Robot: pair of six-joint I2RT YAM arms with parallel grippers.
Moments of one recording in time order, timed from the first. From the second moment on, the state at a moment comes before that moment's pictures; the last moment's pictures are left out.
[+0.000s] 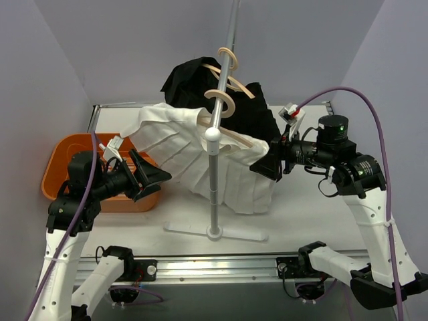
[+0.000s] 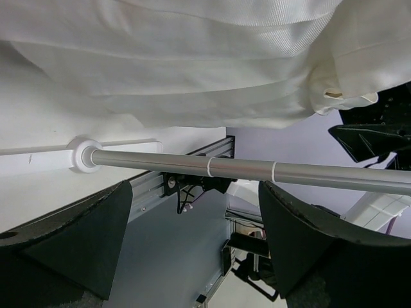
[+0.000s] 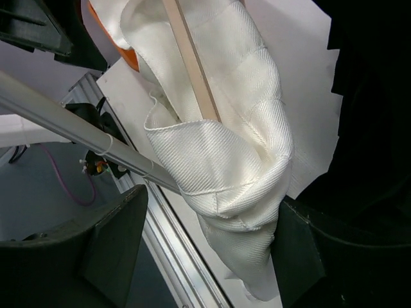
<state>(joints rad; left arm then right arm) -0.18 0.78 1.12 -0.86 0.63 -0.93 0.34 1.05 1.44 -0.86 -0.71 0.07</state>
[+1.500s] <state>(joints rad) -0.18 0.80 1.23 -0.90 0.66 -0.99 0.41 1.13 1.40 -0.77 -0.63 -0.13</state>
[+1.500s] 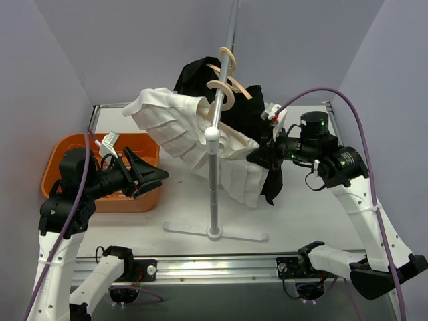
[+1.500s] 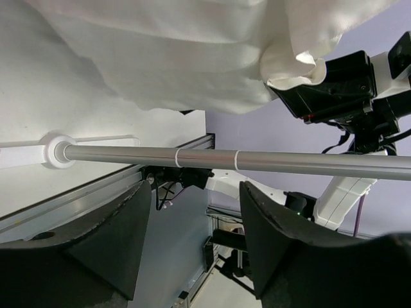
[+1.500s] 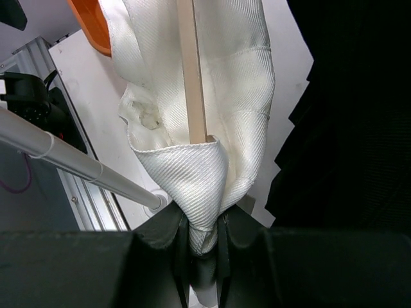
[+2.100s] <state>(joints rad) -0.18 0.80 1.33 -0.81 0.66 -0.93 0.42 1.08 1.43 -0.80 -0.61 -0.14</state>
